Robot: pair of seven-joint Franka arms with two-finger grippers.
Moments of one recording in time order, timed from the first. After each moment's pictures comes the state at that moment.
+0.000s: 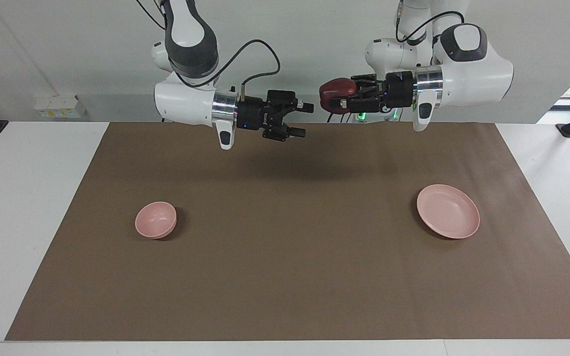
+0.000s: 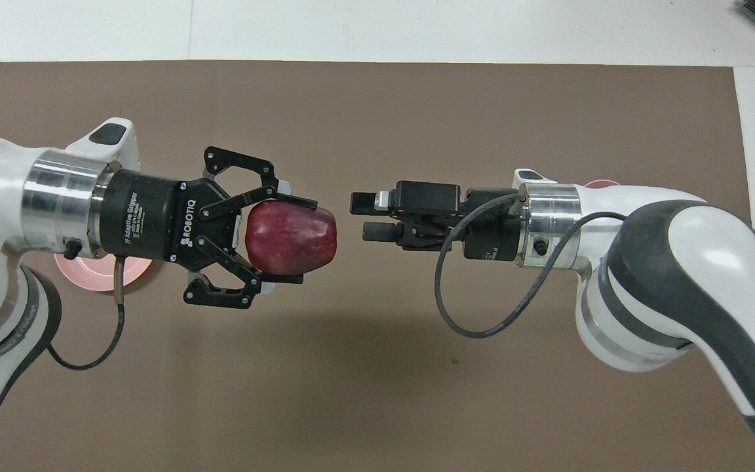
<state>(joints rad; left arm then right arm) -0.17 -0.05 -0.06 -1.86 -1.37 1.67 -1.08 0.38 0.02 -0.04 -1.96 1.65 2.00 -0.26</state>
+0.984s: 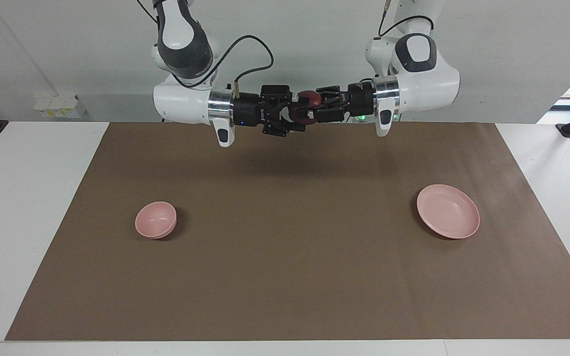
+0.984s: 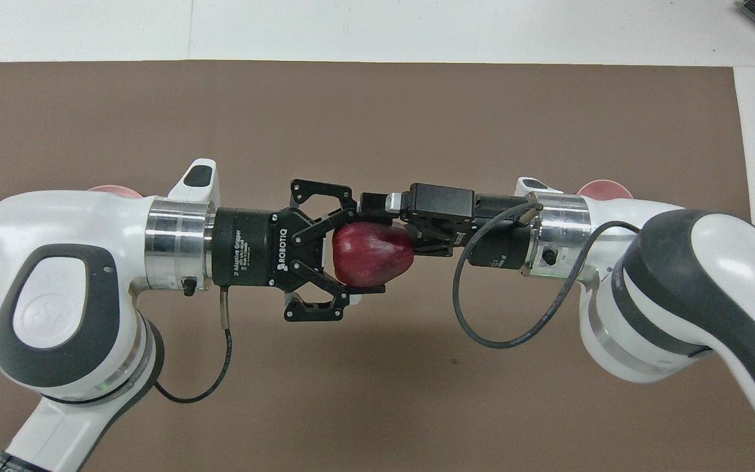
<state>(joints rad) -0.36 -0.07 -0.07 -1.98 -1.49 1.95 -0.95 0.38 -0.01 -0.04 -2.01 1.73 1.99 -0.32</state>
